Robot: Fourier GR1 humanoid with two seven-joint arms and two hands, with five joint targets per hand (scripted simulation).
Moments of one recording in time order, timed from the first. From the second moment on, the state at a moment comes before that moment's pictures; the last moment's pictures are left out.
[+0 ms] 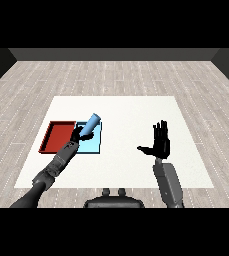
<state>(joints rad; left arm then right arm) -0.77 0.25 -0.55 -0.34 0.39 0.53 -0.10 -0.11 -0.08 0.07 -1.59 -0.46 -0.17 -0.31</state>
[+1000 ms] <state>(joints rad) -0.88 0.17 -0.44 -0.02 0.37 0.48 -0.01 -0.12 -0.07 0.04 -1.53 -0.45 -0.15 -0.34</state>
